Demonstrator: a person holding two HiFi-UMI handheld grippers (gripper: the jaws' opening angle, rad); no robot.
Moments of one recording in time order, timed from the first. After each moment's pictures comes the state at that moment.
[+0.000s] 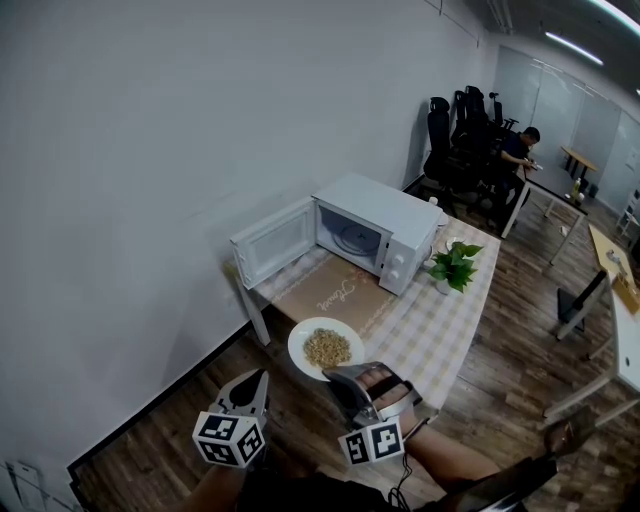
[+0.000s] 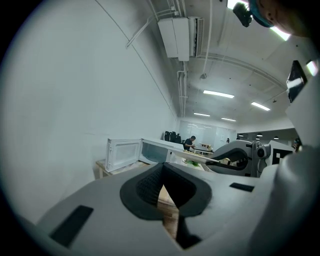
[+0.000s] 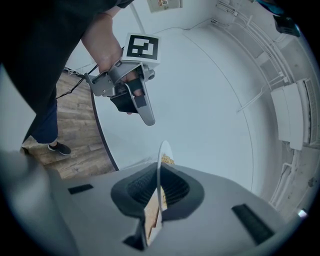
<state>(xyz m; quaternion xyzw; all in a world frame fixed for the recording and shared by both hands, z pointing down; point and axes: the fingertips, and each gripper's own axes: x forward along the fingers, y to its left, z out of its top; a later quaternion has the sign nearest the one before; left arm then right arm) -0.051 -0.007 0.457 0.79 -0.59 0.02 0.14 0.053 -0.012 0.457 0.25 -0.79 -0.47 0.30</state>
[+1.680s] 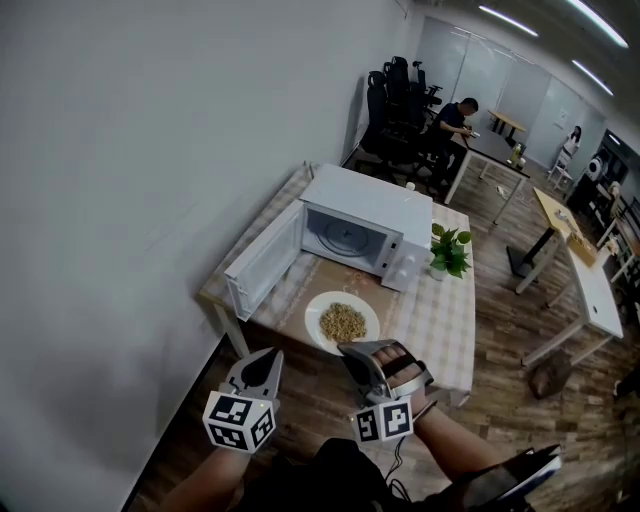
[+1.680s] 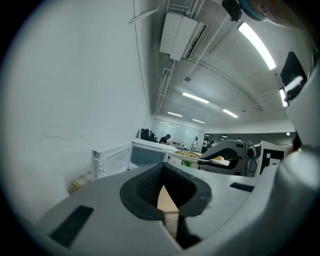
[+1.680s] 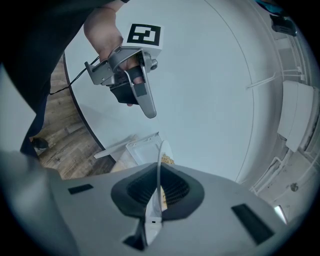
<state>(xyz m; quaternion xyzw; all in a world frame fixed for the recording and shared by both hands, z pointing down) -0.177 -0.190 0.459 0.90 -0.42 0.02 0.14 -0.077 -0.175 0.462 0.37 -0.71 -0.43 0.42</state>
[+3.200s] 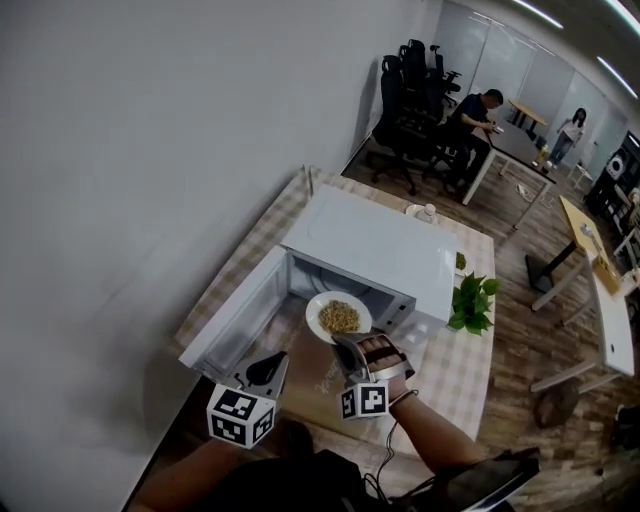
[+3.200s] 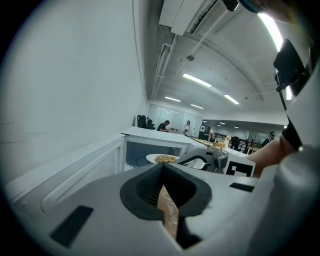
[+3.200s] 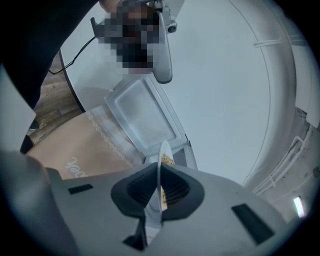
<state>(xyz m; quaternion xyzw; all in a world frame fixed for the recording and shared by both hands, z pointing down) -0.074 -0.425 0.507 0.90 -0.38 0.11 0.15 0.021 -0.463 0.571 0.36 -0.72 -0.38 0.47</state>
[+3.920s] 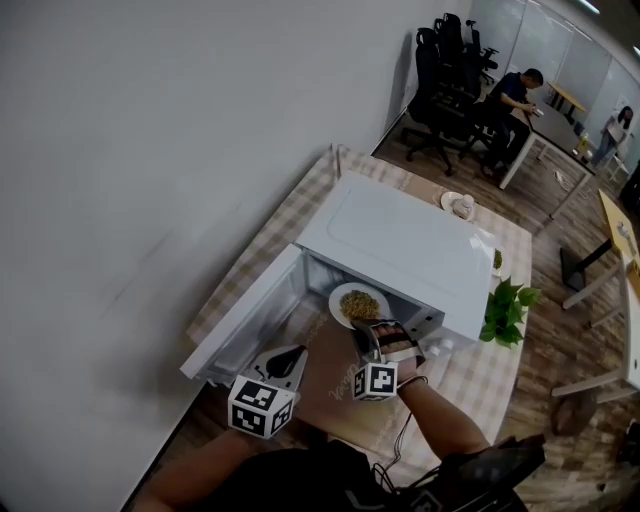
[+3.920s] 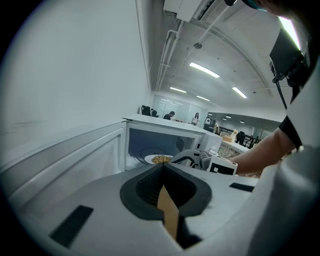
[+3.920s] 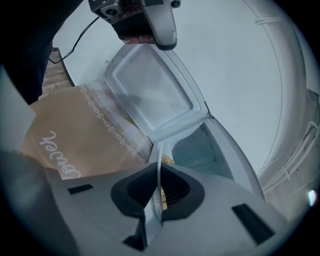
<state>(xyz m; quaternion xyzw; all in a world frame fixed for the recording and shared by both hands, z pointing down) -0.050 -0.478 0.557 0.88 -0.40 0.16 0.19 0.048 -0.545 0.661 0.33 -0.73 -0.34 0.49</state>
